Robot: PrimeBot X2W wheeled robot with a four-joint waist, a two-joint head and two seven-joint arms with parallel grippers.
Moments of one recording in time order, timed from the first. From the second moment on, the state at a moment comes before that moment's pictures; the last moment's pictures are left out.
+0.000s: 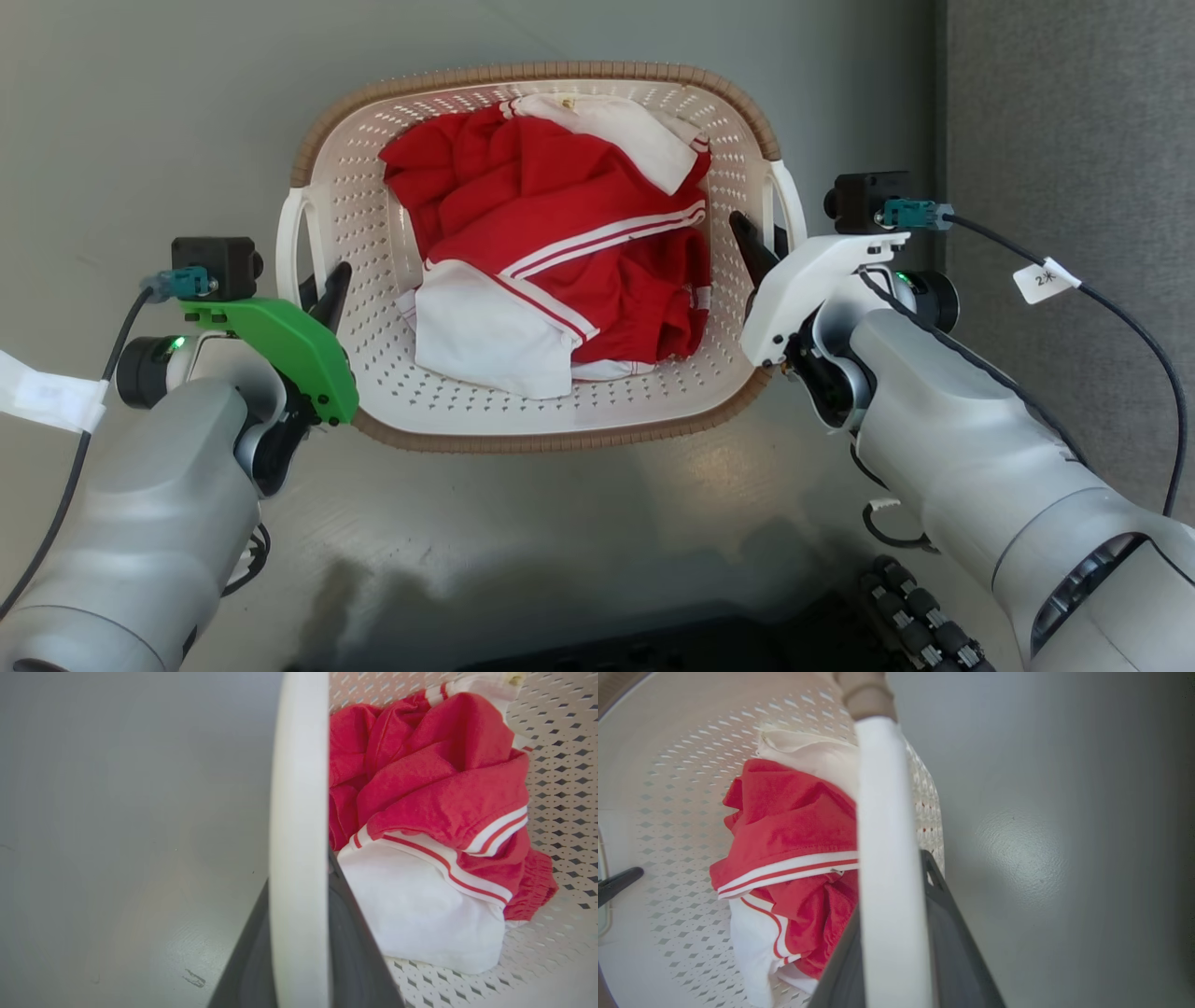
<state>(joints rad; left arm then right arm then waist) -0.84 0.24 -0.99 0.96 -1.10 -0.13 -0.19 -0.86 -0.04 0.93 1.04 1.00 0.02 -0.20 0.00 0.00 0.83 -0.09</state>
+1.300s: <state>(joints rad) -0.90 0.26 -1.05 0.99 -1.10 -0.13 -0.22 -0.90 -0.06 0.97 1.06 1.09 0.02 -0.23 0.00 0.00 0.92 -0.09</state>
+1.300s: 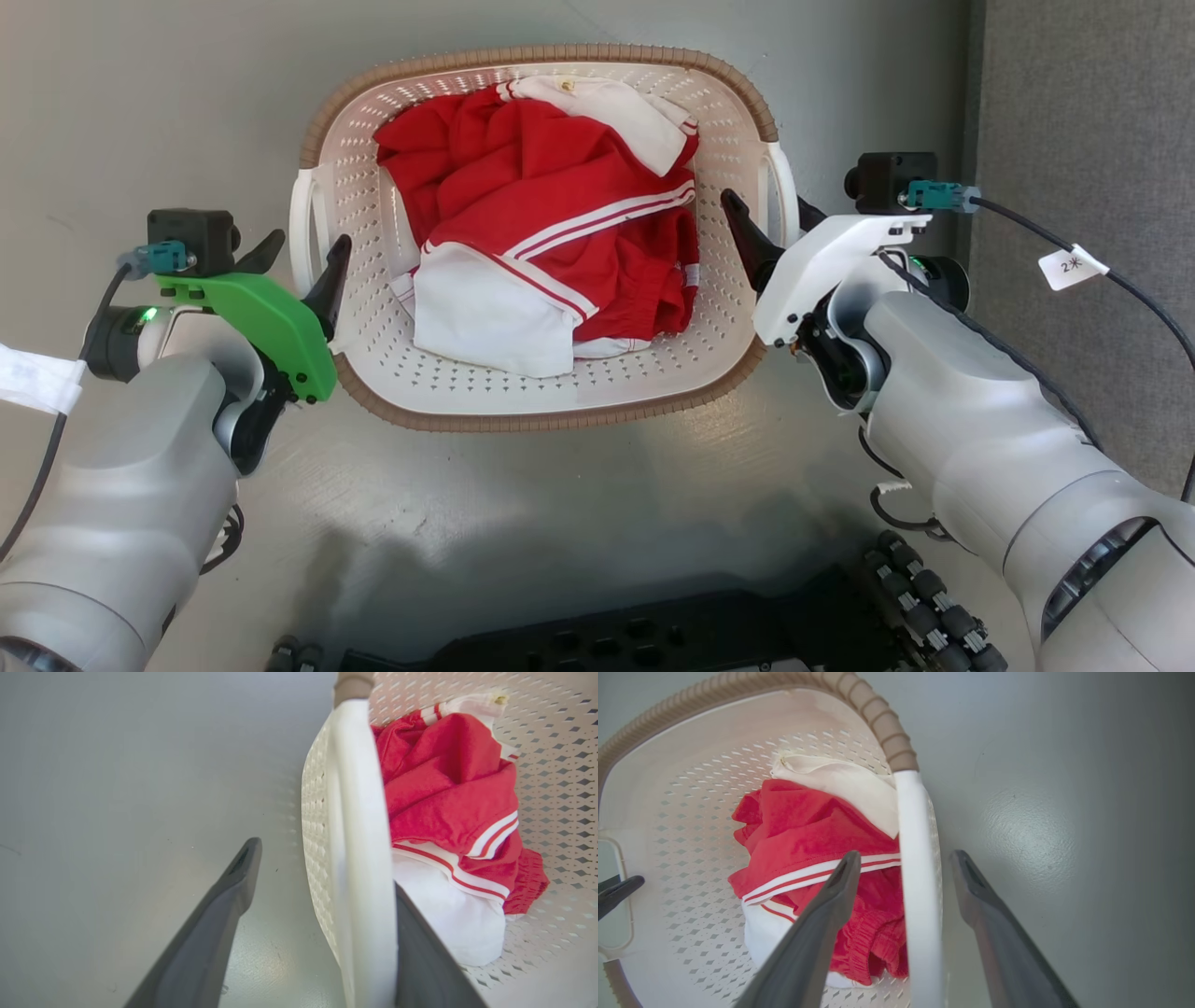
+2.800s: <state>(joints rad) -0.76 0.30 -0.80 0.80 -1.02 -0.13 -0.25 -0.82 -0.10 0.79 0.89 0.88 0.07 -0.25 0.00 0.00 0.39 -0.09</state>
